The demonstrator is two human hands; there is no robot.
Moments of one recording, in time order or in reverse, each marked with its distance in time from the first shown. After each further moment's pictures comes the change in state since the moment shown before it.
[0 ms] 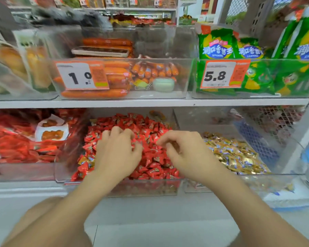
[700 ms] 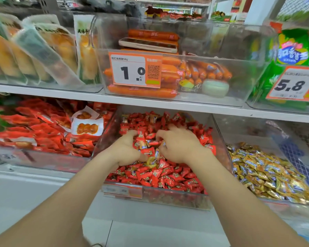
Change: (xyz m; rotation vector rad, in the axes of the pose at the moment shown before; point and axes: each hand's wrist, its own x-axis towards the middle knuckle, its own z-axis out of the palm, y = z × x) left_hand 0.046 -0.108 0.005 -0.586 -0.538 -0.389; right_hand 0.120 -0.027 0.107 -0.570 -0.413 0.006
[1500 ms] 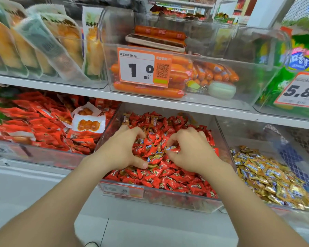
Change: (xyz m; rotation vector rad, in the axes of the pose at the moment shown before) left_hand -0.019 -0.001 -0.019 0.406 0.076 0.270; right_hand -0.031 0.006 -0.004 0.058 0.190 0.012
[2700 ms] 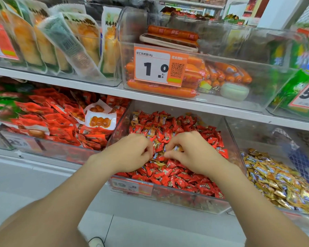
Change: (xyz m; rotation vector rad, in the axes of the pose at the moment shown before) left_hand -0.008 -0.006 0.003 0.166 -0.010 0.256; right_hand 0.006 -0.004 0.004 0.276 -0.051 -0.226
